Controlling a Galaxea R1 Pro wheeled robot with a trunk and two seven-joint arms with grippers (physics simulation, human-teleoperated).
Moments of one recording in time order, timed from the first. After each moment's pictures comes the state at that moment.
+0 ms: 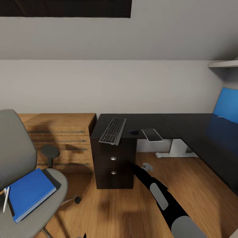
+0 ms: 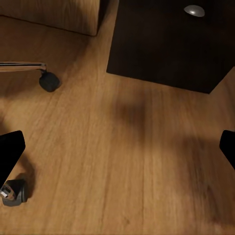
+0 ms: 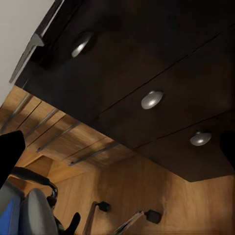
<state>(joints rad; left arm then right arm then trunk) 0.01 -0.05 0.02 -0.70 0.18 -0.42 -0.07 -0.55 0.07 0.15 -0.78 -0.78 0.17 0.25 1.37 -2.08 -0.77</state>
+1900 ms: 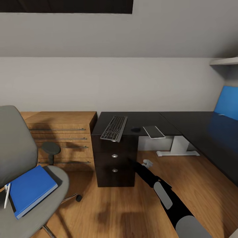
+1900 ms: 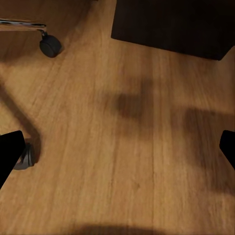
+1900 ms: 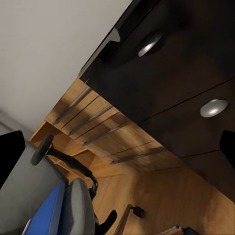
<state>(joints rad) 0.01 -0.05 0.02 -0.61 0.17 -0.42 -0.08 -0.55 0.03 0.15 -0.81 -0.79 0.17 0.53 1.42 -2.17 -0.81</state>
